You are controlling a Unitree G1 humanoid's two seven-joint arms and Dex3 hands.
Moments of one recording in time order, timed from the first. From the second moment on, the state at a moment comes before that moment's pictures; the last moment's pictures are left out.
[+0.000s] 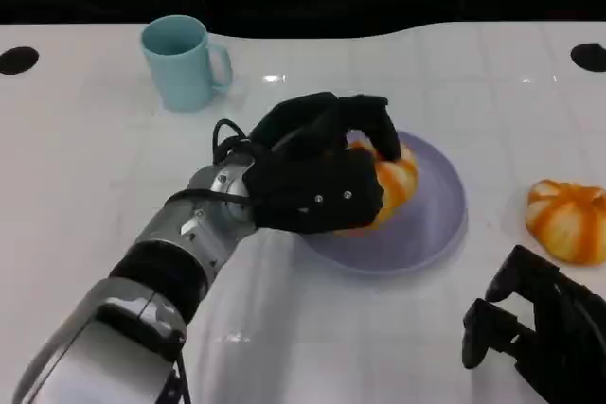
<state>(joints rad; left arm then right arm) -0.90 0.01 -0.38 1.06 0.50 -0.44 -0.01 0.21 -0.03 -0.09 -0.15 0.51 0.20 0.42</state>
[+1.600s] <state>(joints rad) -0.30 0.05 -0.12 0.29 -0.07 -0.33 -0.37 0.21 -0.03 -0.08 -0.17 0.51 0.20 0.42</state>
